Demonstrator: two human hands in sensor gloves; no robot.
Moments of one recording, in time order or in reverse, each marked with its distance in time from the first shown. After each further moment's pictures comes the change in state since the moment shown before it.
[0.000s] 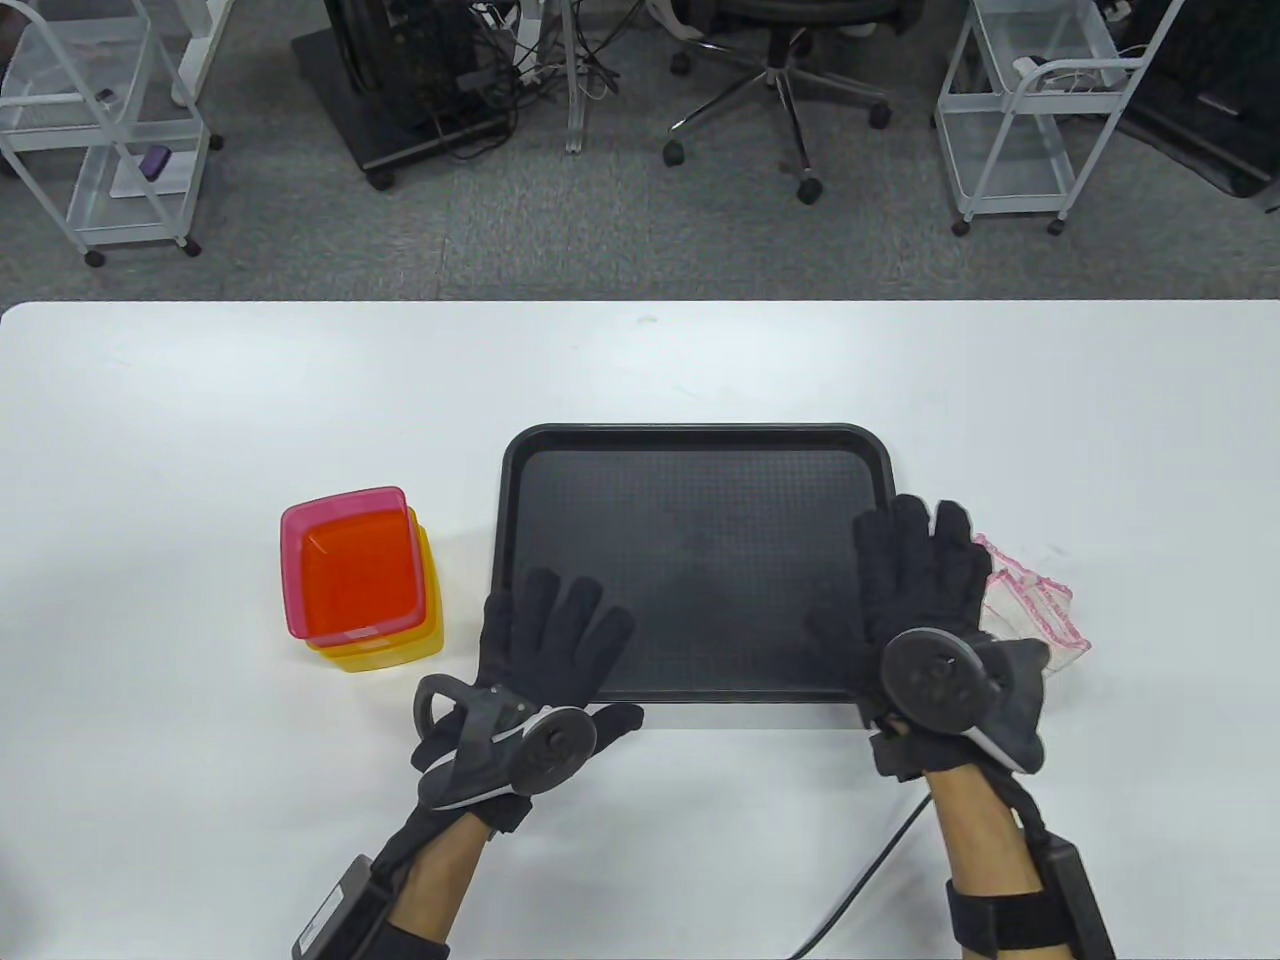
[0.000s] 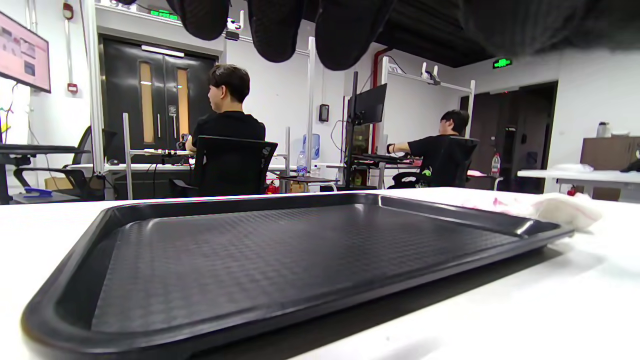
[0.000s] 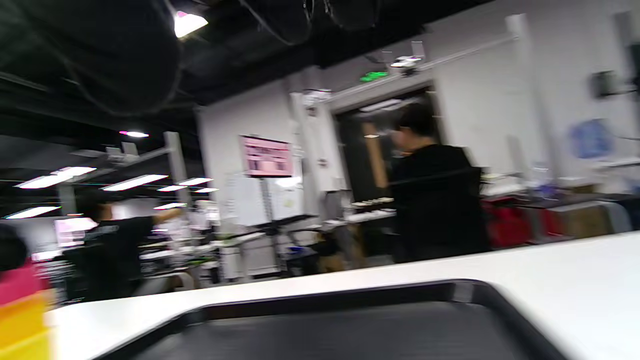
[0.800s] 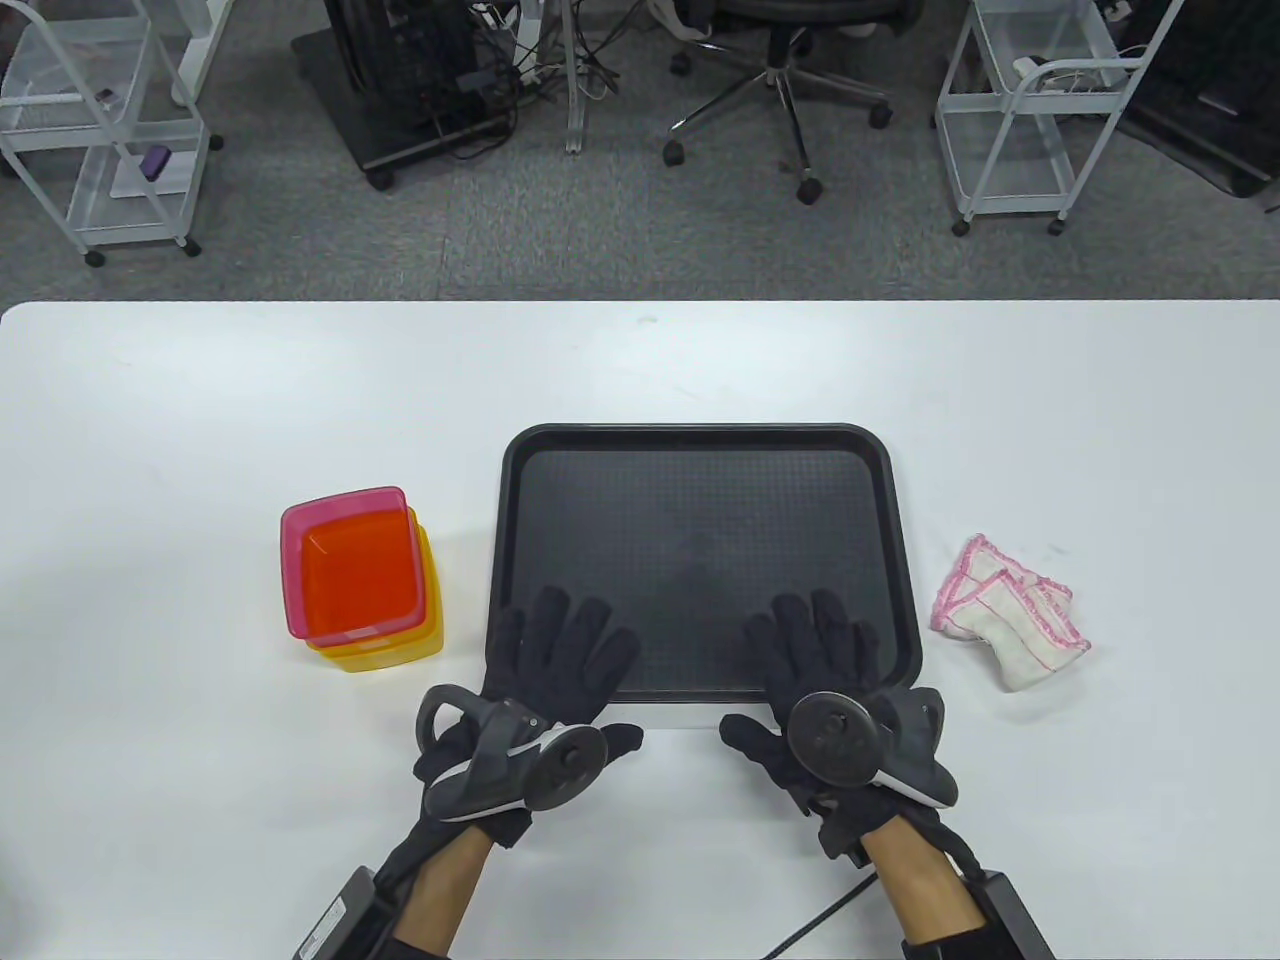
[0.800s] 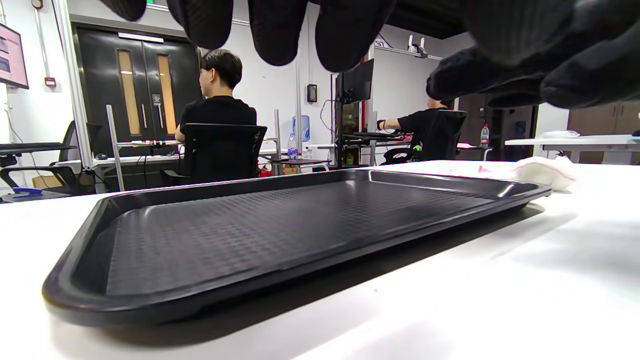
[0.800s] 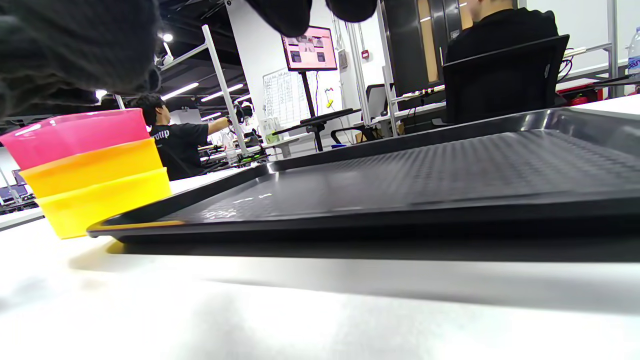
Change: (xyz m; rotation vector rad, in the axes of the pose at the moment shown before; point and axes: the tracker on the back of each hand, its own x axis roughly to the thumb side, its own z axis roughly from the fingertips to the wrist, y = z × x) left_hand 0.006 -0.004 0.004 -0.059 -0.039 -0.035; right_hand 0.008 0.070 0.034 0.337 -0.045 -0.040
